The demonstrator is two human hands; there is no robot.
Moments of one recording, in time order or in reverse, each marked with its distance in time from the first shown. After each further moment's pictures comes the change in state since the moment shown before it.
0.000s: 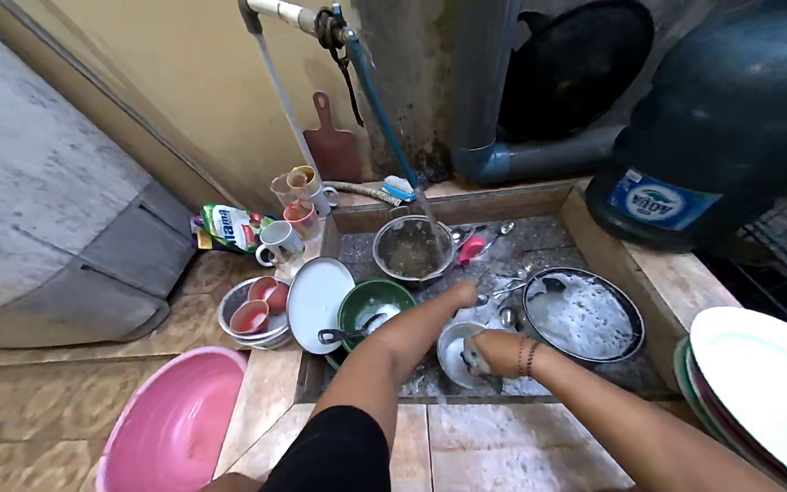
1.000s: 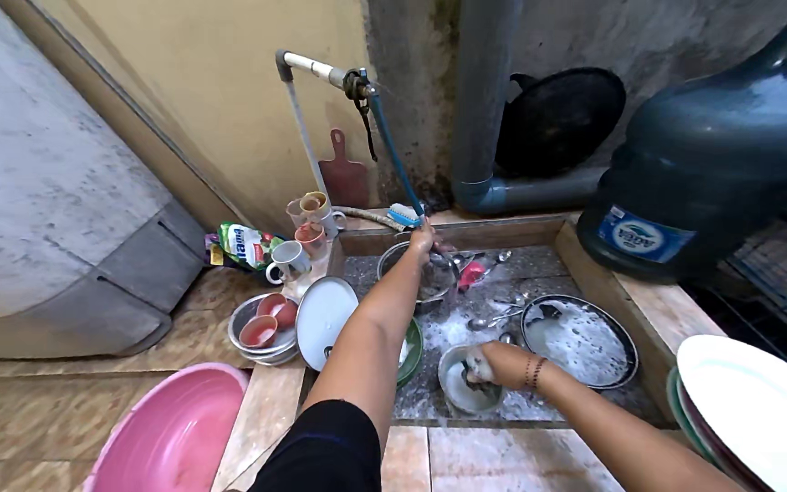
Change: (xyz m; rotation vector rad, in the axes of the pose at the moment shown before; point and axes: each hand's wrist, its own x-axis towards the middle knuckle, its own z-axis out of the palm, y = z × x) left_hand 0.006 -0.019 -0.149 -1.308 0.628 -0.023; right_hand -0.010 0.007 -0.010 0.123 0.171 -0.060
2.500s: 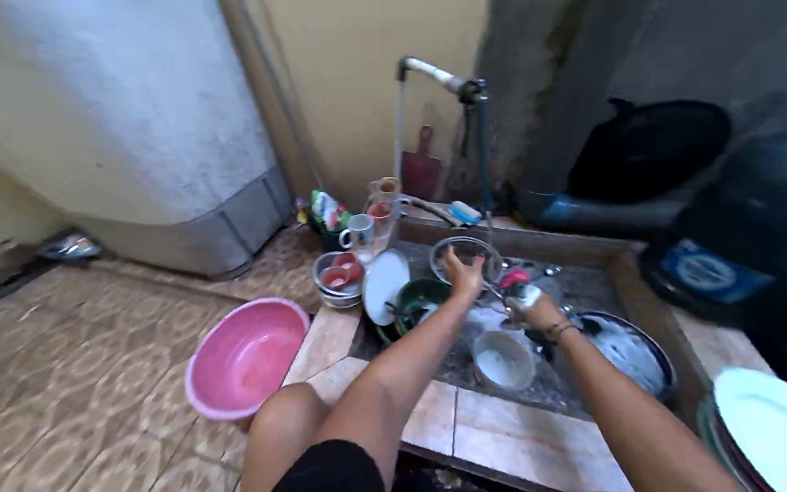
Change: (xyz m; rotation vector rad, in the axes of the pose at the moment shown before) left_hand -0.188 -0.015 -0.028 0.326 0.331 0.343; right_hand 0.015 -0.021 -0.038 0.409 0.580 0.182
